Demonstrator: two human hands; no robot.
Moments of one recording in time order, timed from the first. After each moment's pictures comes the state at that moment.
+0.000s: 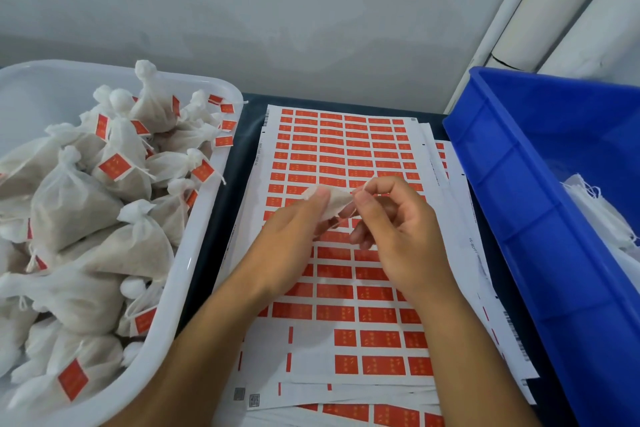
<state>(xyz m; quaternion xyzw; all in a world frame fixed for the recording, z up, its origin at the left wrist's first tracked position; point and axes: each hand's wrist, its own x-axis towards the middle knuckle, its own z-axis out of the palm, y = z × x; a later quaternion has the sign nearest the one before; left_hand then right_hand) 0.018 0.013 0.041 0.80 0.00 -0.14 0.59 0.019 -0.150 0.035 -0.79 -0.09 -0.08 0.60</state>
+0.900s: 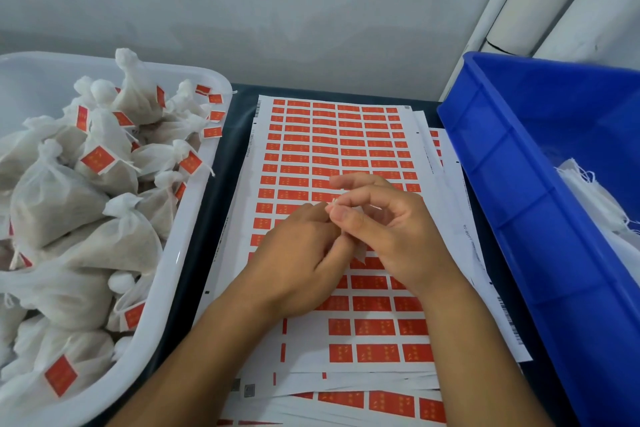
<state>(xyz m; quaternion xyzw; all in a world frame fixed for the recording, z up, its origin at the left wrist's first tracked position) 0.014 0.001 0.019 0.88 -0.24 -0.01 0.41 0.019 -0.164 0.034 -0.77 -0.14 0.01 0.62</state>
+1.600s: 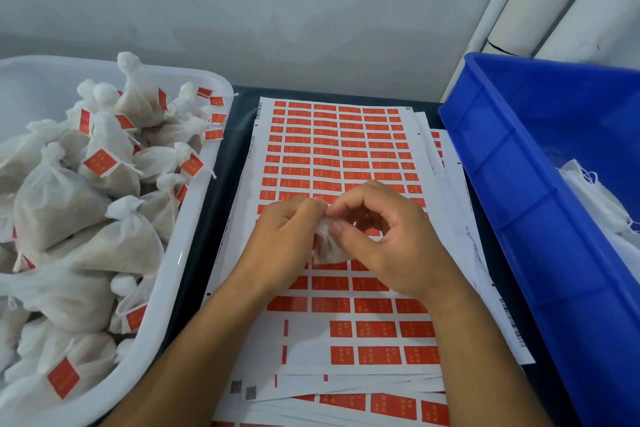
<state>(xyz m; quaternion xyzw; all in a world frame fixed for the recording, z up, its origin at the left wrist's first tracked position) 0.017 0.008 0.032 0.80 0.01 -0.07 0.59 0.015 -0.162 0.038 -0.84 -0.20 -0.03 0.51</state>
